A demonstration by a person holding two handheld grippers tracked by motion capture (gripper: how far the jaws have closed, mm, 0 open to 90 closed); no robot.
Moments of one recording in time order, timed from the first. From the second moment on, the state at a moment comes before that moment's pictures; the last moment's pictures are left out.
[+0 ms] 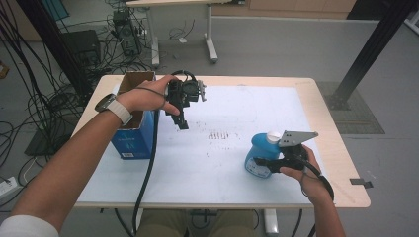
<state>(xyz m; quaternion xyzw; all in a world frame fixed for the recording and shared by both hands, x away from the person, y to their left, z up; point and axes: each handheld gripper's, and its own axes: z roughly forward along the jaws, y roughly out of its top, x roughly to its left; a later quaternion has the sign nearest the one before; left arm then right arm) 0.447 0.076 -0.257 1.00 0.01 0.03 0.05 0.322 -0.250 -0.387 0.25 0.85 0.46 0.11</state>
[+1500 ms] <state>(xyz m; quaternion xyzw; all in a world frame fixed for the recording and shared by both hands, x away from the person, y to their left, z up) 0.449 0.081 -0.255 1.00 0.02 0.03 0.06 0.323 -0.250 -0.386 0.25 0.85 0.46 0.11</state>
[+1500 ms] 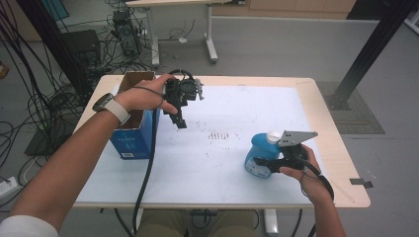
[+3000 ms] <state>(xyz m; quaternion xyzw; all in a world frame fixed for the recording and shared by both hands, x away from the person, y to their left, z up) 0.447 0.079 -0.254 1.00 0.01 0.03 0.05 0.322 -0.250 -0.387 0.25 0.85 0.46 0.11</state>
